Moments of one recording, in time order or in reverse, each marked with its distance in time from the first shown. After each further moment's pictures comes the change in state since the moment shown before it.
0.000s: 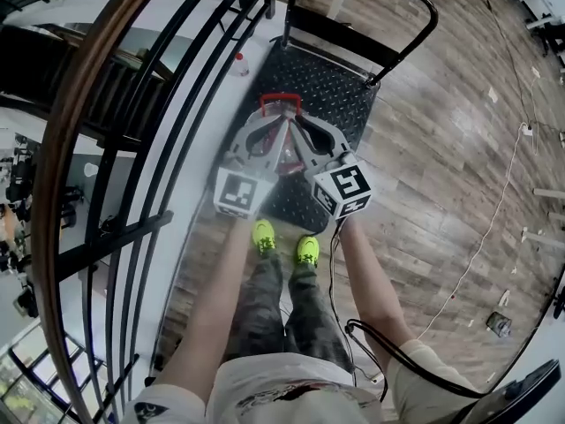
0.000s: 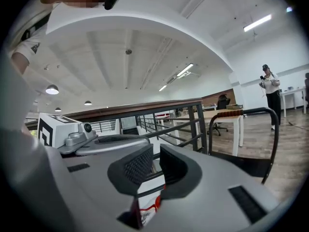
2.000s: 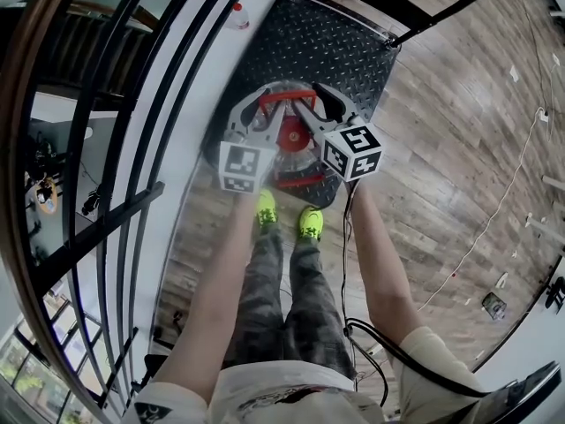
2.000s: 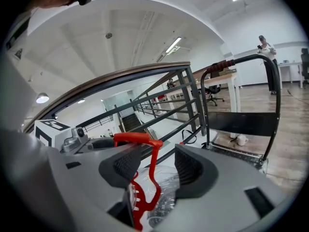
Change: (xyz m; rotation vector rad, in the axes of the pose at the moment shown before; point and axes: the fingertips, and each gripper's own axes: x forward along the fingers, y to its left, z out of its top) left arm 0.014 0.037 -0.200 -0.147 0.258 0.119; right arm 0.059 -0.062 -0.170 0.165 0.225 -0.005
